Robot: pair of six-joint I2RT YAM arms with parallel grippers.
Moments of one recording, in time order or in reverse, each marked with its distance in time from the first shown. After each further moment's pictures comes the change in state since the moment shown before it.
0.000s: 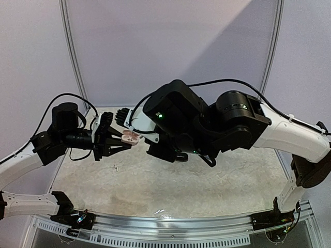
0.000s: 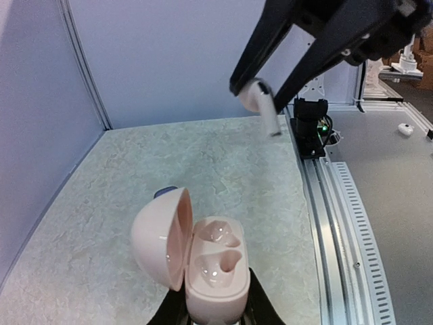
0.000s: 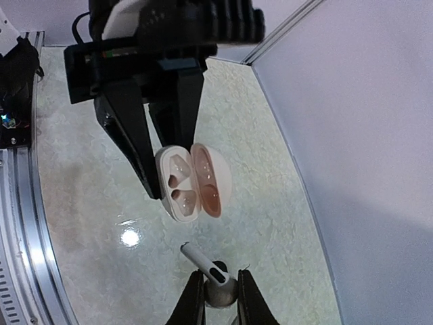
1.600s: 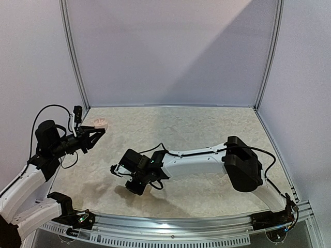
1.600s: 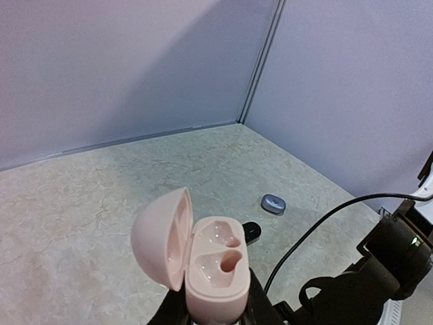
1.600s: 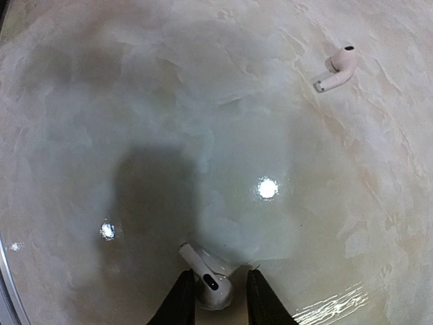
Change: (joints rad) left arm 0.492 -0.202 -0.341 0.320 -0.073 -0.571; right arm -0.187 0.615 -0.132 0.458 -0.579 0.225
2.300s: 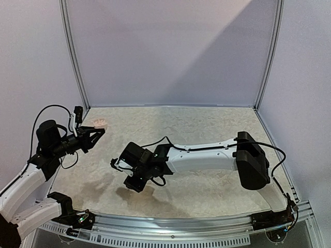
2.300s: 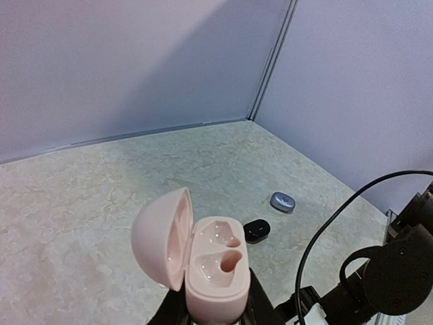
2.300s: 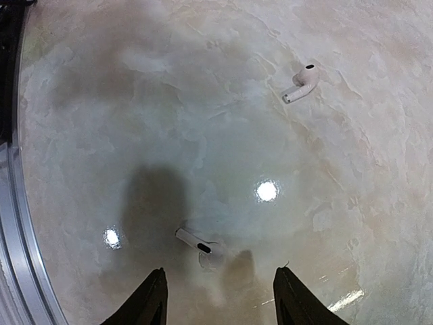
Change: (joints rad) left arm -0.001 0.010 0.003 -0.022 -0.045 0.009; right arm 0.001 -0.090 -0.023 -0.039 0.016 0.034
